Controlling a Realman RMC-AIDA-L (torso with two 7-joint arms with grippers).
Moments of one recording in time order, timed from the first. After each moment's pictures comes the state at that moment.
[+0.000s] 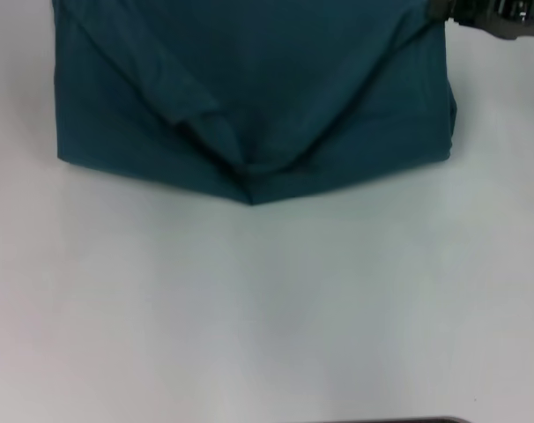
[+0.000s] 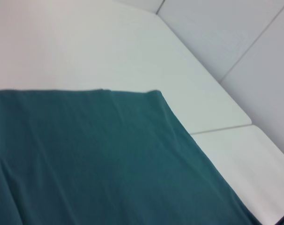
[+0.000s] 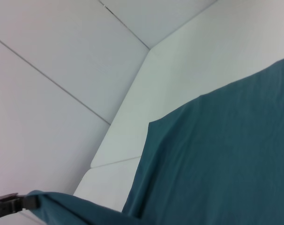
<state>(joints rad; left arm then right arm) -0.88 -1.84 -2.70 -0.70 -0.72 1.53 -2.22 0.72 1.98 -0.29 -0.63 -2.27 -1.48 2.14</state>
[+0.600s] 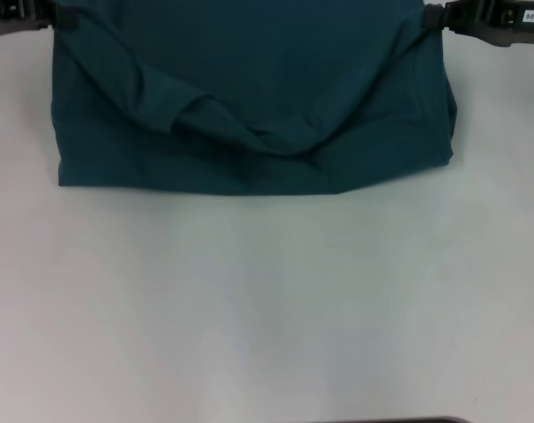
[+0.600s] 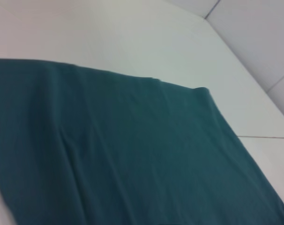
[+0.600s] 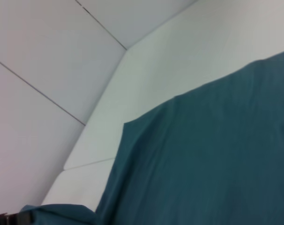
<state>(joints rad) -0.82 -1.86 -2.69 -0.56 -0.72 1.34 -2.20 0.72 1.98 -0.35 -0.59 -2.26 -1.37 2.14</state>
